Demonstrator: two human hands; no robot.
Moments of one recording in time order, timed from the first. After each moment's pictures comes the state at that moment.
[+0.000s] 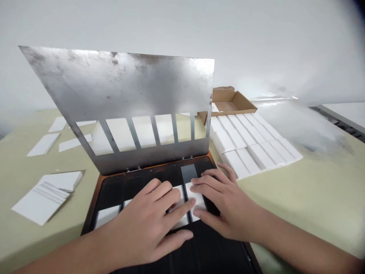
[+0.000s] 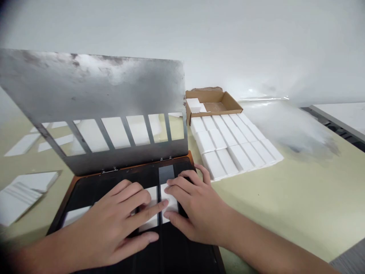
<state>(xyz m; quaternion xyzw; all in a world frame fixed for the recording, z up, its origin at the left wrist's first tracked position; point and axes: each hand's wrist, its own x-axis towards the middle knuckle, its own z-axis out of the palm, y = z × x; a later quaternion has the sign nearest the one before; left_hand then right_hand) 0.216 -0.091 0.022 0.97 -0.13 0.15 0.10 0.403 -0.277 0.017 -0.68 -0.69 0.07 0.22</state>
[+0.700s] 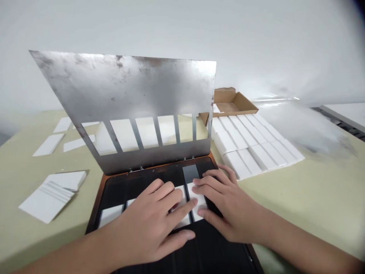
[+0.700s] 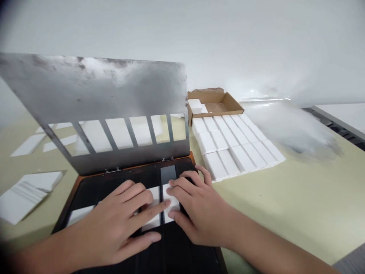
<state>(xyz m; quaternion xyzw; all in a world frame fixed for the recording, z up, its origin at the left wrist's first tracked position) 0.214 -0.092 0.021 0.97 -0.13 0.15 0.11 0.405 -0.281 0.021 -0.68 -0.70 0.11 0.20</state>
